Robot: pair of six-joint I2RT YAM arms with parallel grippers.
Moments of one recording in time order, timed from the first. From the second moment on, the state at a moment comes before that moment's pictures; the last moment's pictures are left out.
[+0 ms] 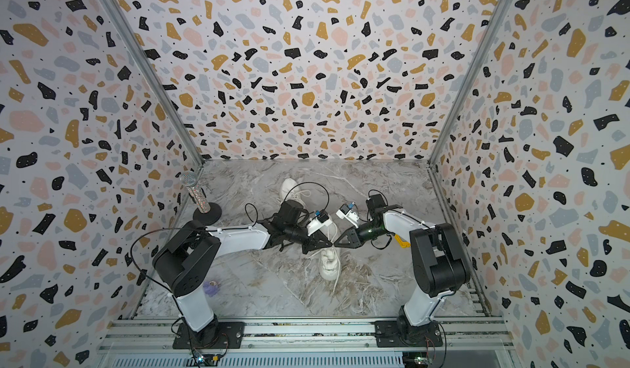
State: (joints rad) left arm -0.70 1.80 0.97 0.10 0.80 0.18; right arm 0.27 1.69 0.98 -0.71 -1.11 -0.41
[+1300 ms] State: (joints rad) left arm -0.70 1.80 0.96 0.12 0.80 0.20; right arm 0.27 1.77 1.02 -0.79 -1.18 -0.48
